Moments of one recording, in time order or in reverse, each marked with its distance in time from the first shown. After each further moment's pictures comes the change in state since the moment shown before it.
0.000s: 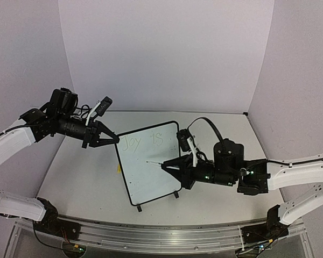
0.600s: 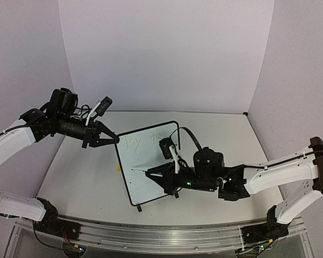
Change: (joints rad) left arm 0.000 0.000 0.000 0.000 0.000 0.001; right arm 0.042 0.245 0.043 0.198 -0.033 0.071
